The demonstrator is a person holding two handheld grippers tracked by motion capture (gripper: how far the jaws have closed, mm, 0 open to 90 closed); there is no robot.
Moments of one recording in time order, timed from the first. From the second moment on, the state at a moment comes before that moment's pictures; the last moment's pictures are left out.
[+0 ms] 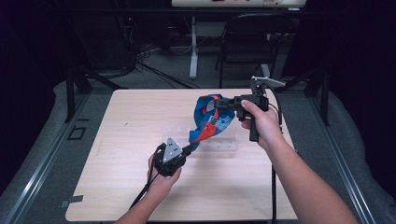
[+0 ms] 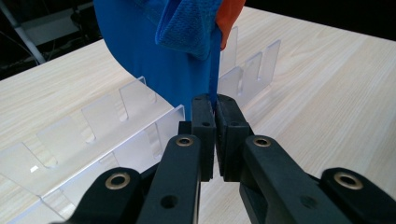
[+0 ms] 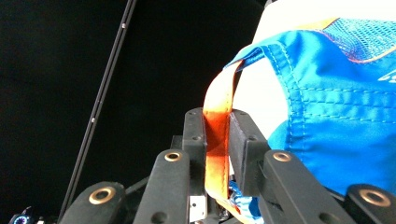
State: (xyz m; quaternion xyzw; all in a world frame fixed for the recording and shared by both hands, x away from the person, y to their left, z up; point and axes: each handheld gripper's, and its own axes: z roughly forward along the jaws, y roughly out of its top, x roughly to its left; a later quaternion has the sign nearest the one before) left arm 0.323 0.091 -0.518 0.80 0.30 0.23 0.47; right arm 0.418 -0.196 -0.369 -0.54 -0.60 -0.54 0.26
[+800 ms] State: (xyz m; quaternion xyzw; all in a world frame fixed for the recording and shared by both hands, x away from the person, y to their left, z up) left arm 0.326 0.091 -0.532 0.80 0.31 0.22 0.46; right arm 0.427 -0.200 -0.397 -0.55 -0.59 -0.52 0.26
